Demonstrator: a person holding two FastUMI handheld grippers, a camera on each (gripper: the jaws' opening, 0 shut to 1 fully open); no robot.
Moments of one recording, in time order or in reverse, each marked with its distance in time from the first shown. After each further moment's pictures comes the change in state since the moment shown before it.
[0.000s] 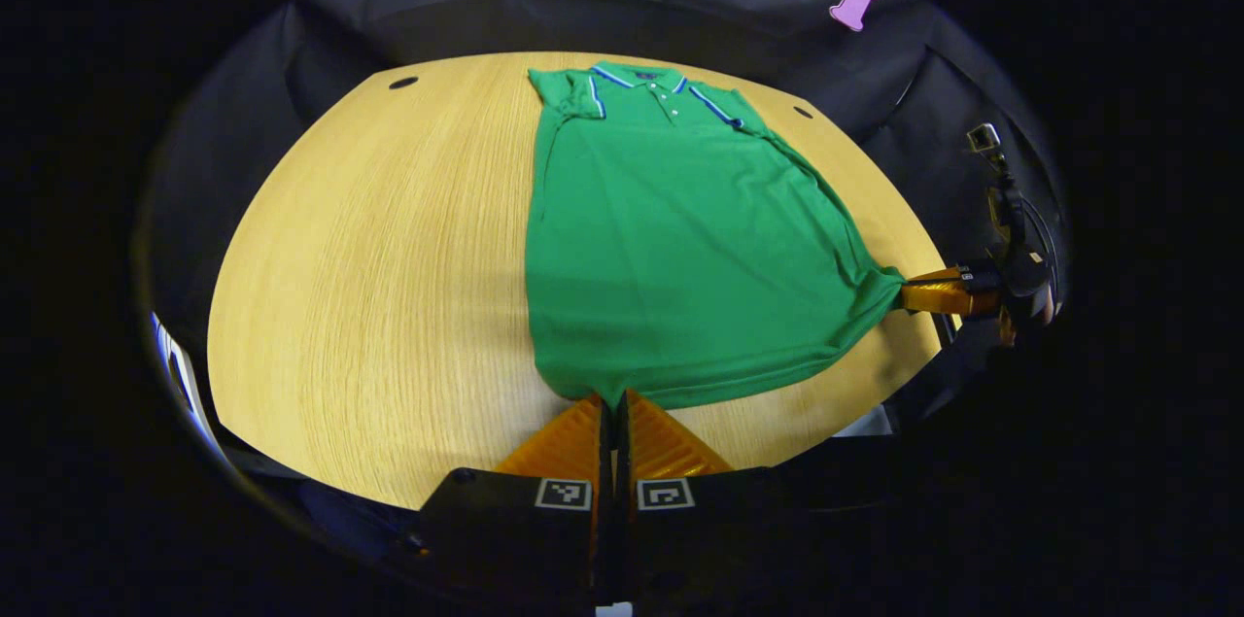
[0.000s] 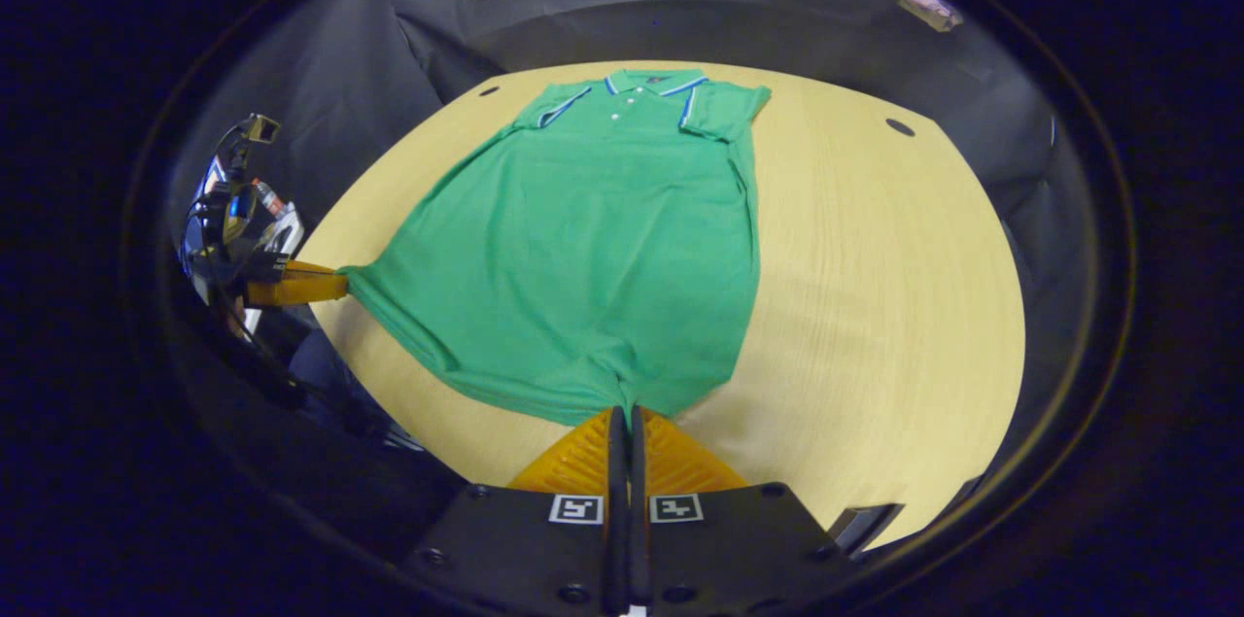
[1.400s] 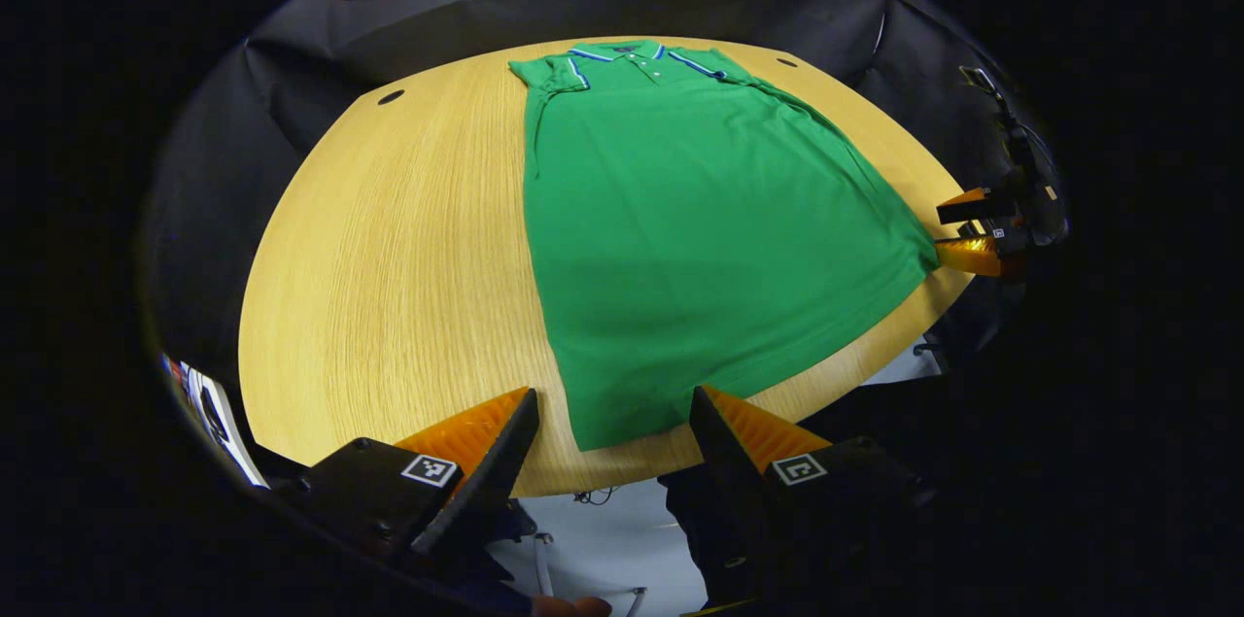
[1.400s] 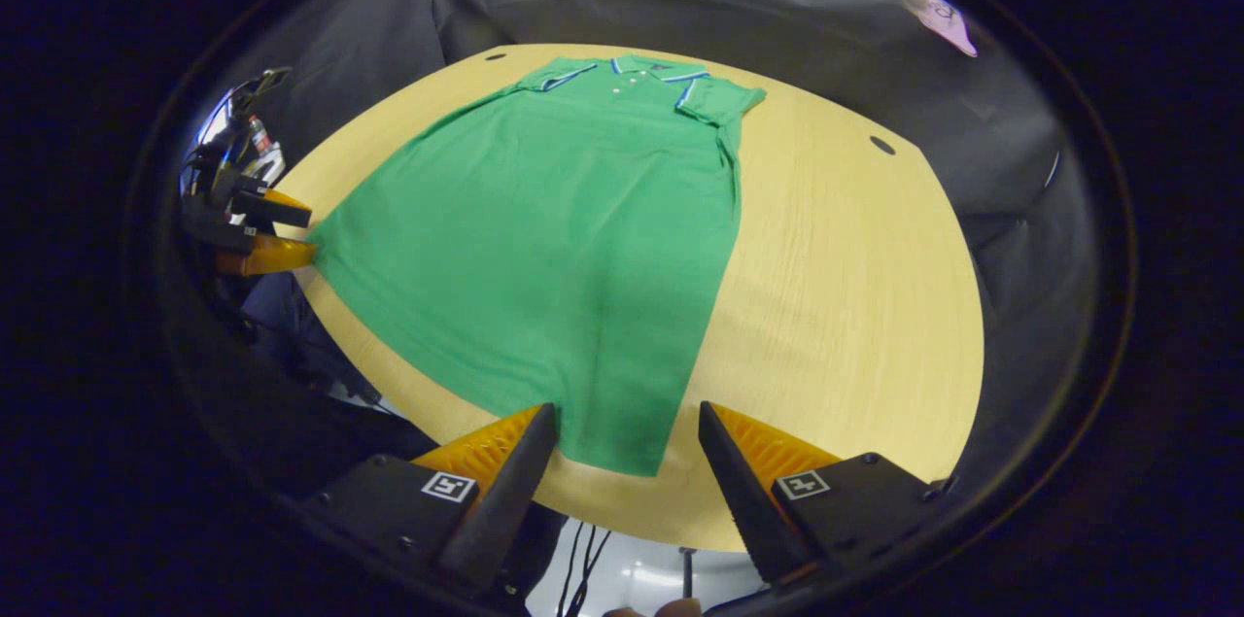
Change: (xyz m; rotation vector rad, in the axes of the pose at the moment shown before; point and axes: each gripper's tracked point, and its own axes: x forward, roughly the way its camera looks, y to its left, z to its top) left arm 0.004 0.015 -0.058 0.128 0.090 0.097; right arm -0.003 -0.020 -0.058 -0.134 0.049 -0.153
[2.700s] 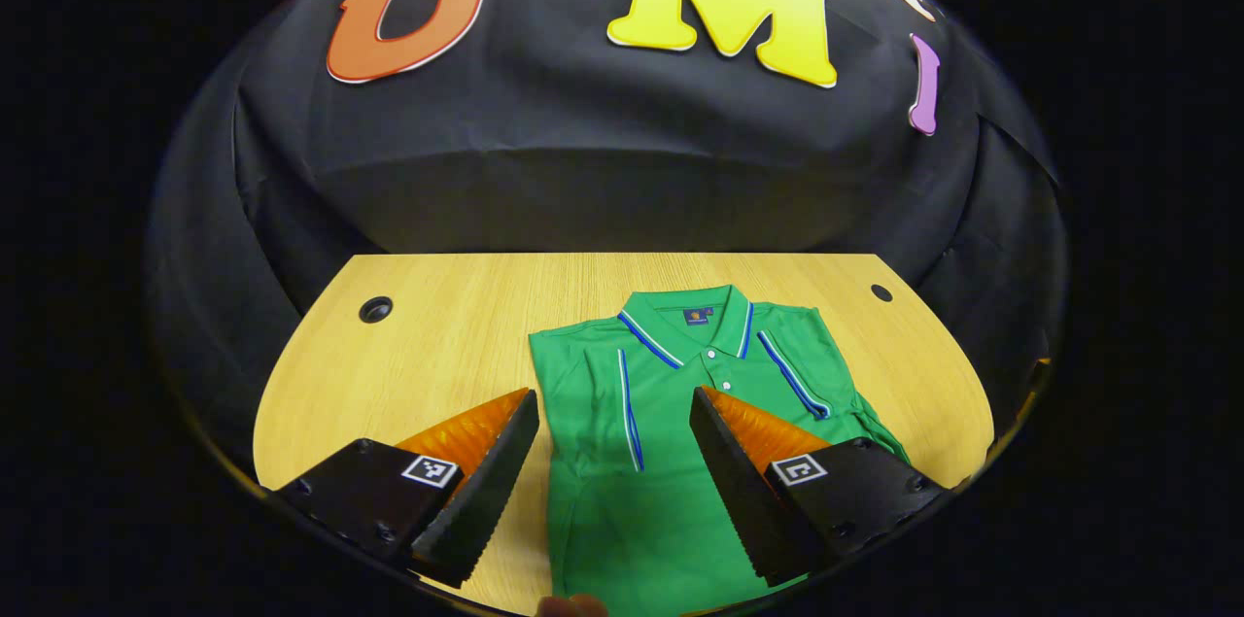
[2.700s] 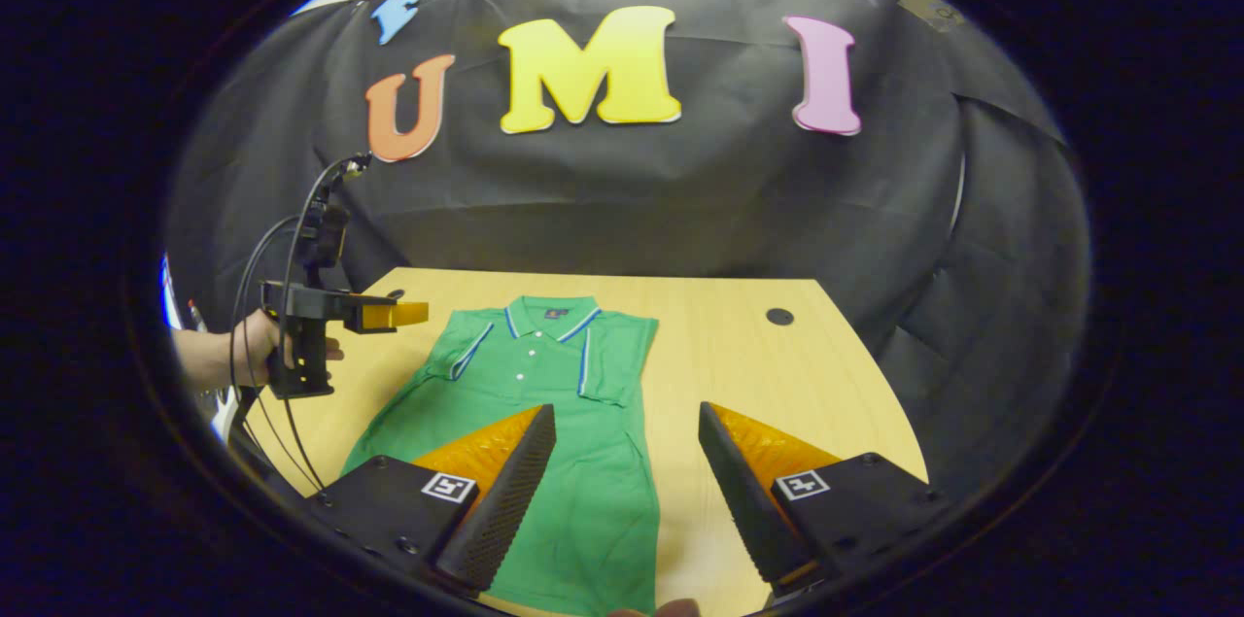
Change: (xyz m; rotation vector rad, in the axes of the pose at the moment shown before) left arm 0.048 0.061 0.369 -0.141 -0.454 0.072; right arm -0.074 -0.060 0.251 0.261 -0.550 -0.143
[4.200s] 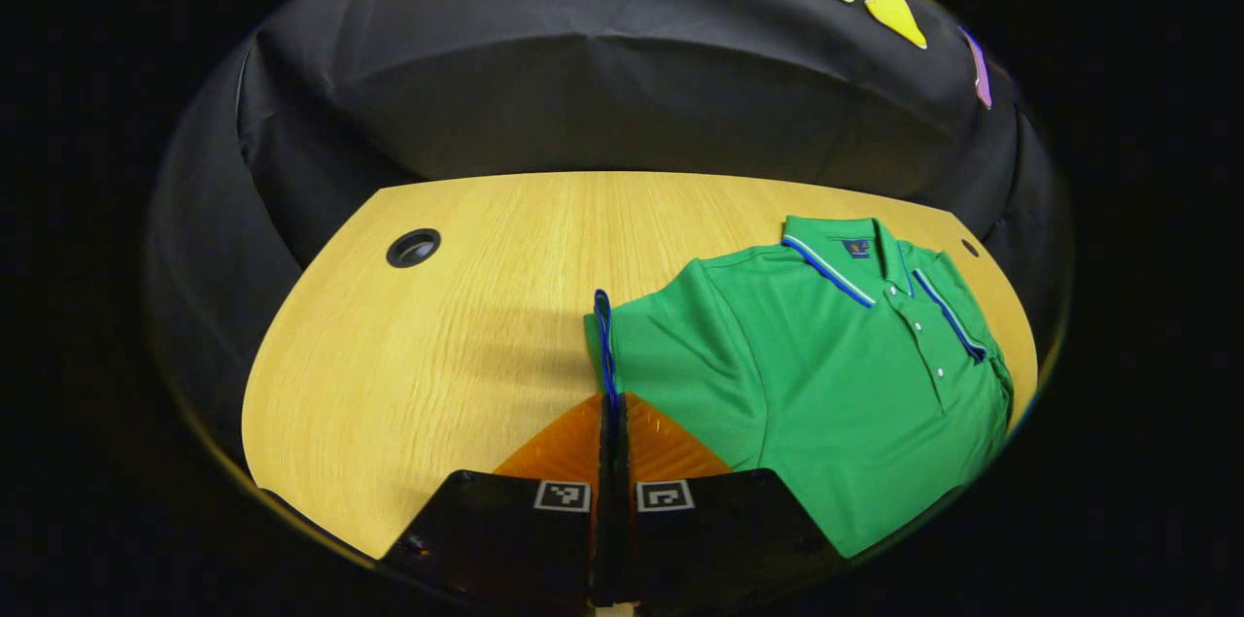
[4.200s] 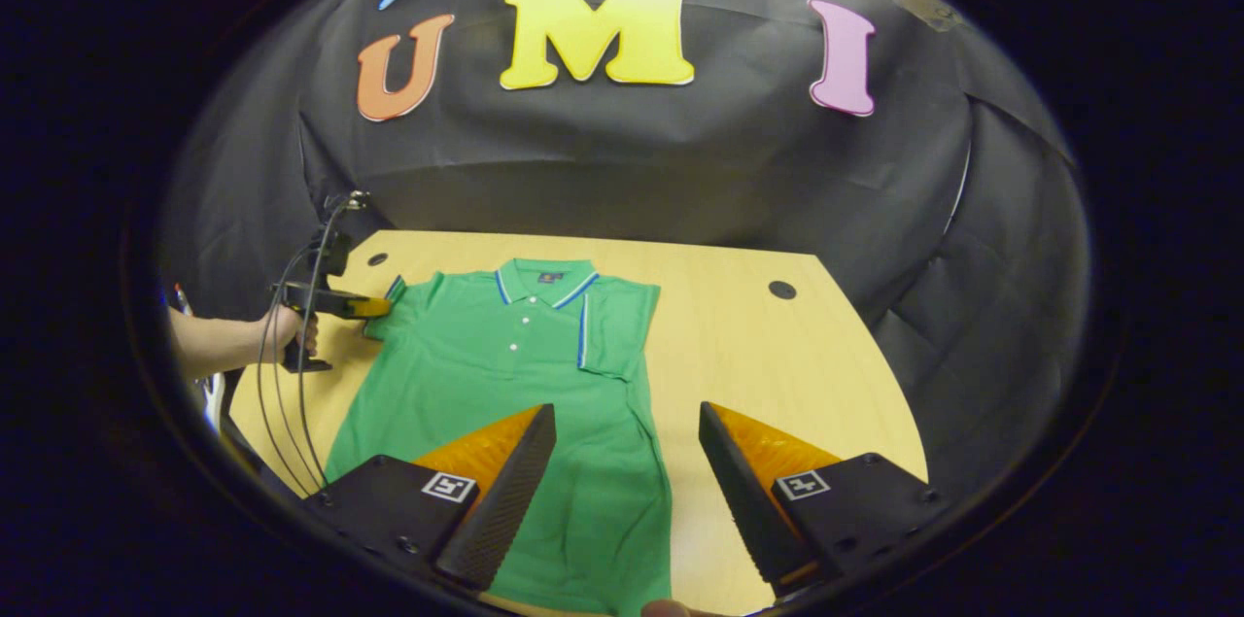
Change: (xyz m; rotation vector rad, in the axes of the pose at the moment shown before) left arm 0.115 0.137 -0.064 -0.007 0.137 0.037; right arm 0.018 0.006 -0.022 0.006 0.115 -0.121
